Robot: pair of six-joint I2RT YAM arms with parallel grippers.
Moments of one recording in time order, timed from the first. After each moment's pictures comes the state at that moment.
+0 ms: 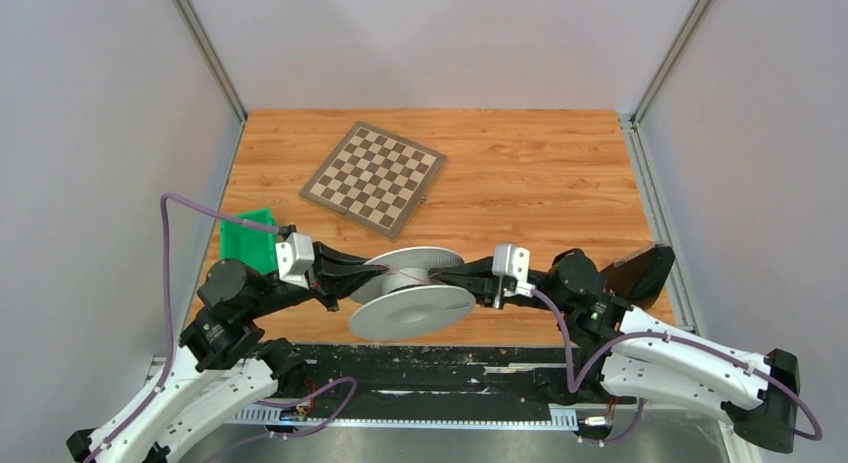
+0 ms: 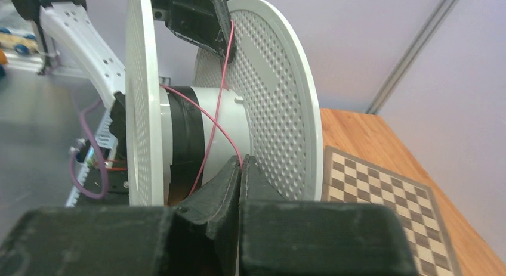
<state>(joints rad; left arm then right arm) -0.76 0.43 0.73 -0.11 0.48 -0.09 1.08 0.77 0.60 0.36 -0.36 -0.22</state>
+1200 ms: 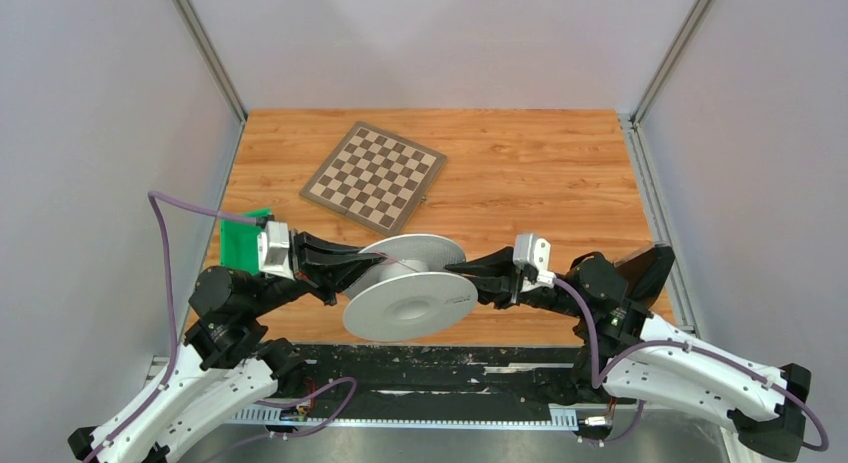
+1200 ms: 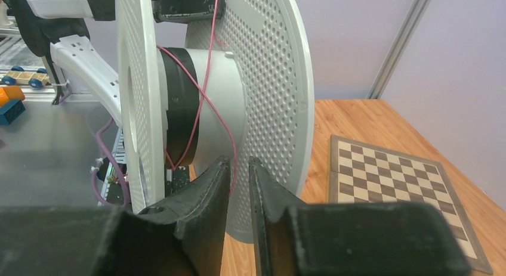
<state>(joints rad) -0.77 0.44 0.69 0.16 0.42 -0.32 1.07 0.67 0.63 0.27 -0.30 -0.07</state>
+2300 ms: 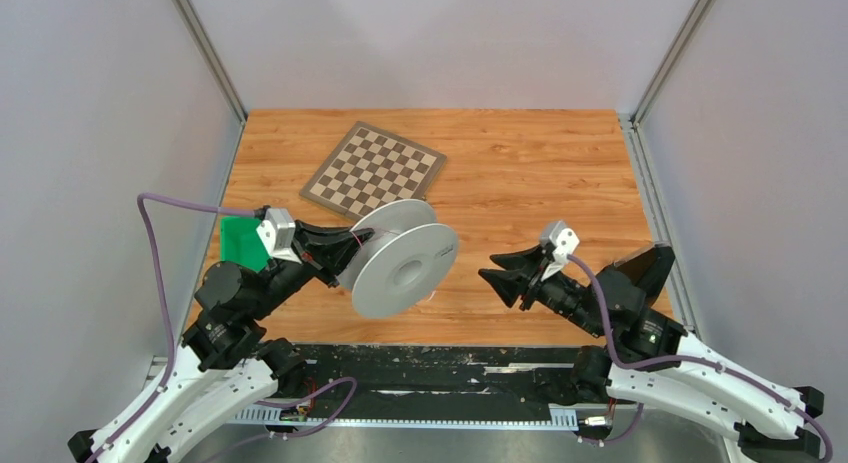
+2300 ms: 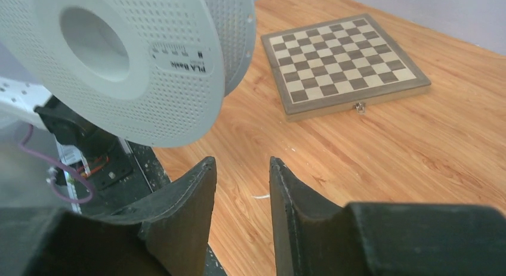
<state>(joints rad) -0.76 0.43 0.70 0.03 0.16 -0.25 1.09 0.47 0.61 -0.18 0.14 0.12</state>
